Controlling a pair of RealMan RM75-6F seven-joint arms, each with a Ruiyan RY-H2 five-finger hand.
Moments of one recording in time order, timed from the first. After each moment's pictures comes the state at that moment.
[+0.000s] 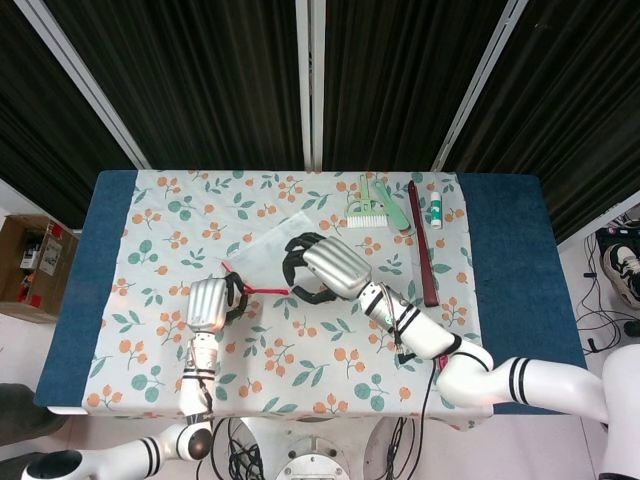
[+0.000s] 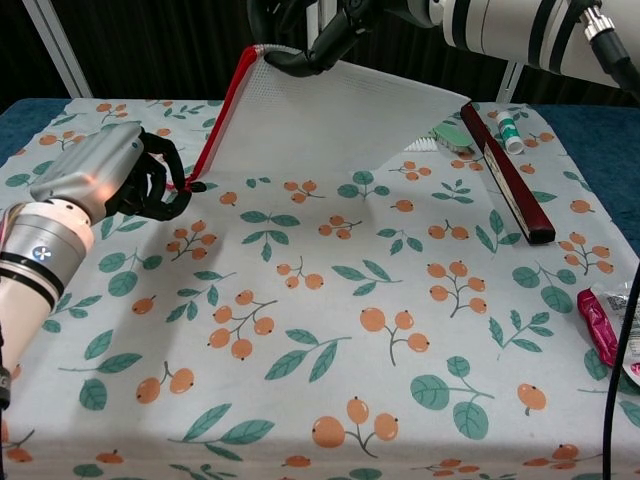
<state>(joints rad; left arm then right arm) -0.51 -2.01 -0.30 -1.16 1.21 1.31 0.31 1.00 -1.44 0.27 -1.59 -1.35 0.87 0.21</state>
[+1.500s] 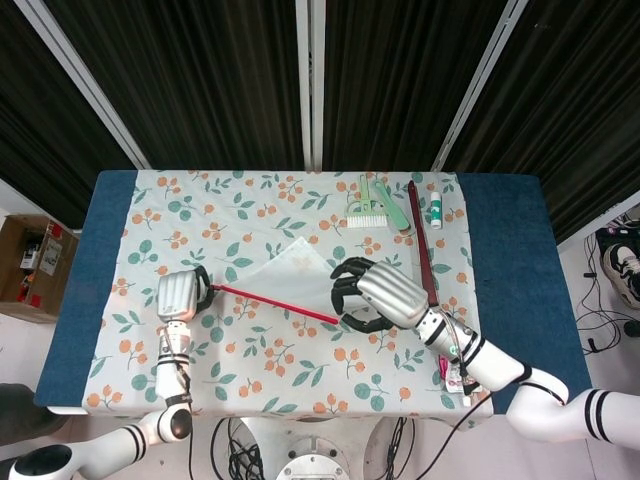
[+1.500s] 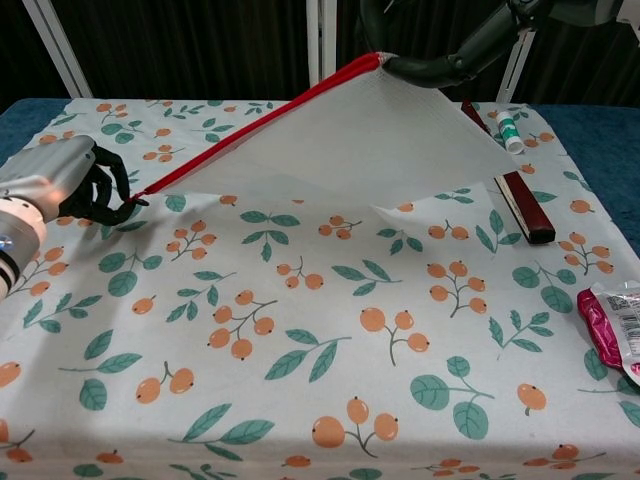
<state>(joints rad) -0.52 -1.96 -0.32 -1.03 1.08 1.22 0.35 0.83 -1.19 0.12 -1.77 -1.61 1.03 0.38</state>
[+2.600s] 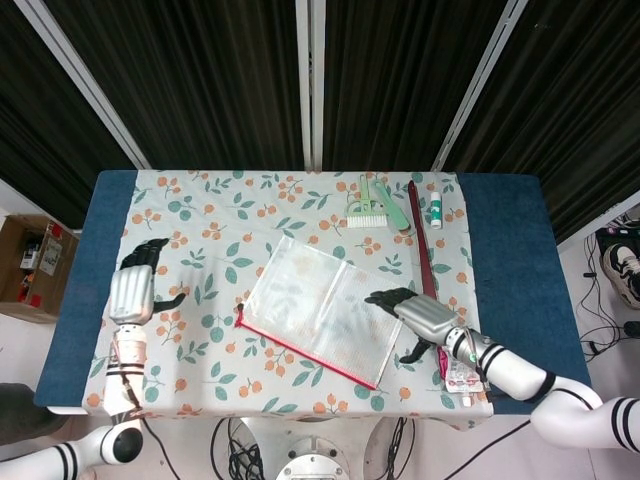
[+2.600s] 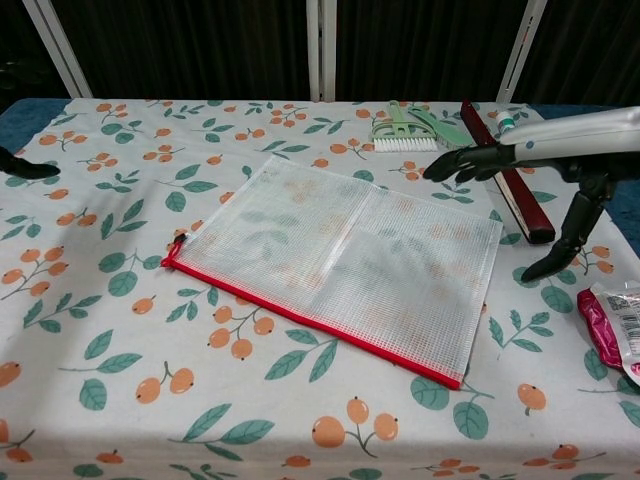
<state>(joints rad) -0.40 -1.57 -0.27 -1.51 1.14 1.33 0.31 0.81 -1.09 -0.01 -1.77 -1.37 0.69 0.25</state>
